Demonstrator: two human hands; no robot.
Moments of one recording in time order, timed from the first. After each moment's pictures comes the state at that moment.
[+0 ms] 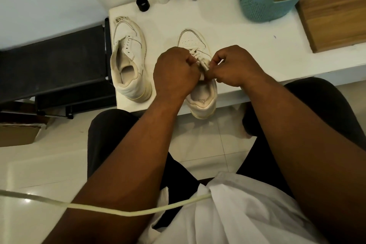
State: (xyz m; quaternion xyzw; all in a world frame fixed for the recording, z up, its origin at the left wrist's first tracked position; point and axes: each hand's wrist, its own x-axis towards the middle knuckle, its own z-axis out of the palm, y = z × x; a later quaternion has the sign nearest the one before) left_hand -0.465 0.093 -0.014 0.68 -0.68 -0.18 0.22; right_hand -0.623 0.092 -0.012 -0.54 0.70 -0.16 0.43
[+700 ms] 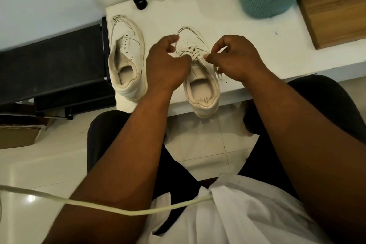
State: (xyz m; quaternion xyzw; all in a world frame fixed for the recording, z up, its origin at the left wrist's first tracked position) left_hand -0.449 0.081 -0.005 0.71 -0.55 -0.34 0.28; right_hand -0.627 0.085 -0.022 -0.51 0.70 -0.26 0.42
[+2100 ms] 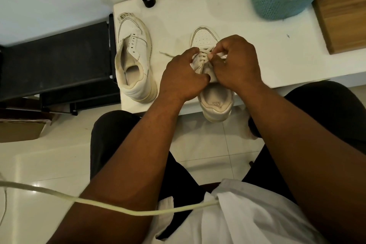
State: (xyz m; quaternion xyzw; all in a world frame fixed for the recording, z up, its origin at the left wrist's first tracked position) left_hand -0.455 0.089 -0.010 0.67 -0.64 -0.34 0.12; right_hand -0.602 0.084 -0.036 -0.59 0.70 -0.30 0.27
